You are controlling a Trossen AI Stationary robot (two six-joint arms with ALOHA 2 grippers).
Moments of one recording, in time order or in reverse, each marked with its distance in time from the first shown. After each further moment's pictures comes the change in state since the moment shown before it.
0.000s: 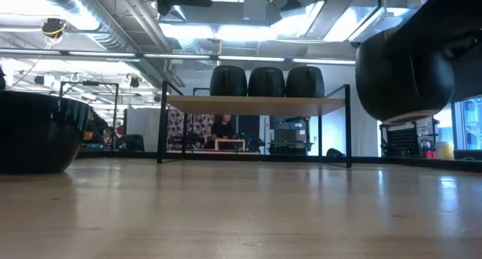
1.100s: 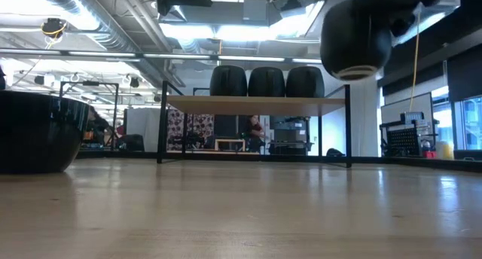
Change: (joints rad) left arm 0.000 0.000 0.000 0.000 0.000 0.001; right arm -0.297 -0.508 -0.213 0.339 -0.368 -0.707
